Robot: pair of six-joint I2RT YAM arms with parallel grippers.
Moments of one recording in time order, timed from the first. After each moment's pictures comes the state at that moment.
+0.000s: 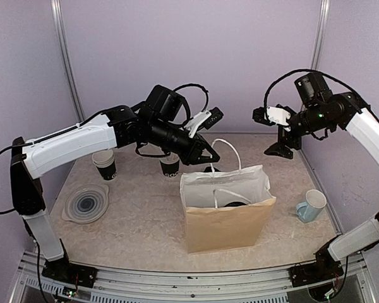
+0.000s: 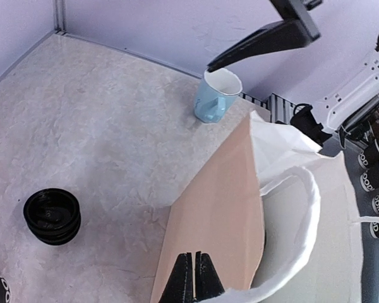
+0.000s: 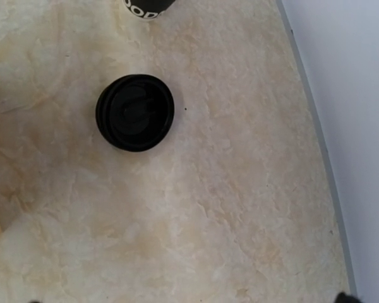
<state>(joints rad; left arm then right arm) -0.95 1.79 1.76 -0.57 0.45 -0.01 0.45 1.36 1.60 -1.04 -0.20 -0.94</state>
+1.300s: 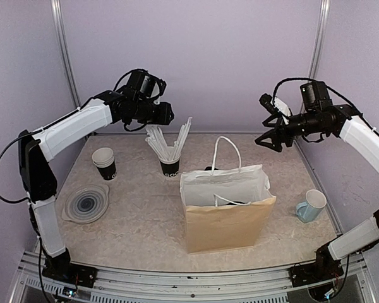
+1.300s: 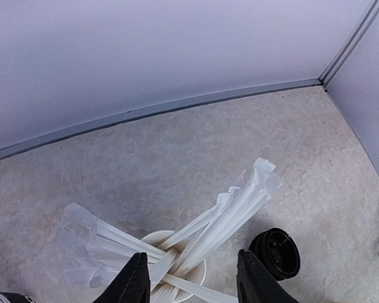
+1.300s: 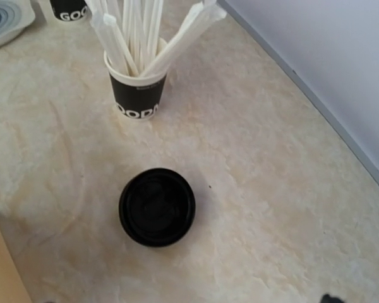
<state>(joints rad) -0.64 1.90 1.92 -0.58 -0.13 -0.27 0.30 1.36 1.42 -0.72 -0.53 -0.58</state>
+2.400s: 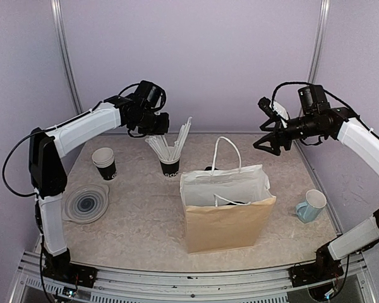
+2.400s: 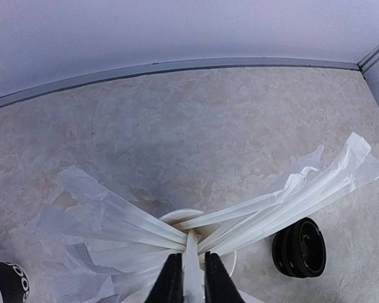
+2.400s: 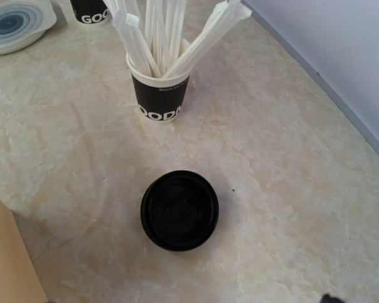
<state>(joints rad) -0.61 2.01 1.94 -0.68 -0.16 -0.38 0.30 1.37 1.39 -0.70 -0.59 -0.57</state>
